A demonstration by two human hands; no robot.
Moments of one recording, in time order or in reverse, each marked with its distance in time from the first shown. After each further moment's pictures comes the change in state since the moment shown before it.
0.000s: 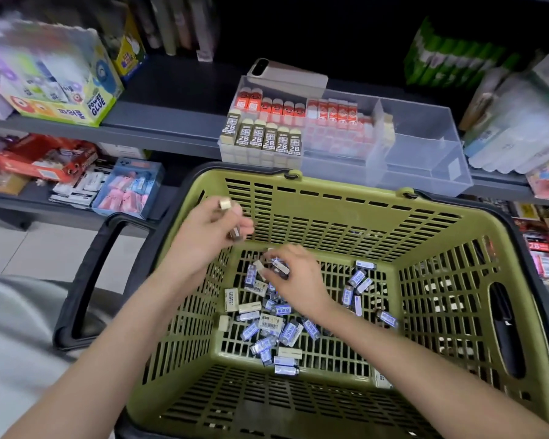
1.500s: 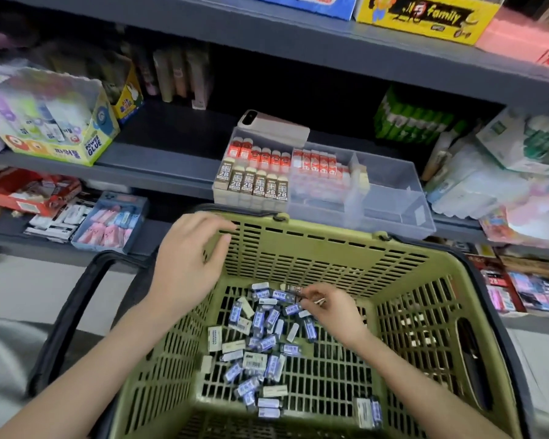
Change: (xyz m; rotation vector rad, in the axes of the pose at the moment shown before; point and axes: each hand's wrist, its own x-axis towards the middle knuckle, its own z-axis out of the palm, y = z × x) left_hand 0.001 0.014 -0.014 0.761 0.218 0.772; right_hand -0.012 0.035 -0.068 -0.132 -0.110 0.295
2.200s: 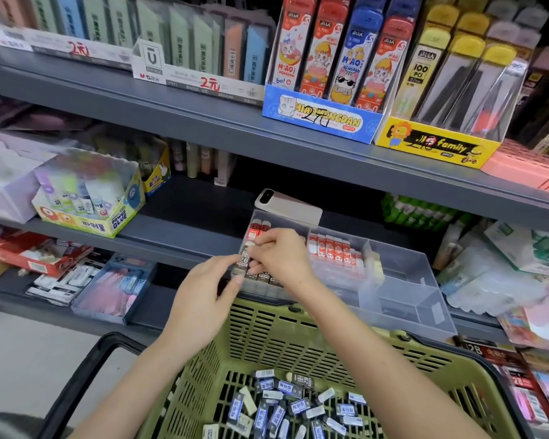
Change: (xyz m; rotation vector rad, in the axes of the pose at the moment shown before) left_hand 0.057 -0.022 0.000 -0.106 0.023 -0.171; right_hand 0.125 -0.200 -0.066 0.405 0.100 -0.040
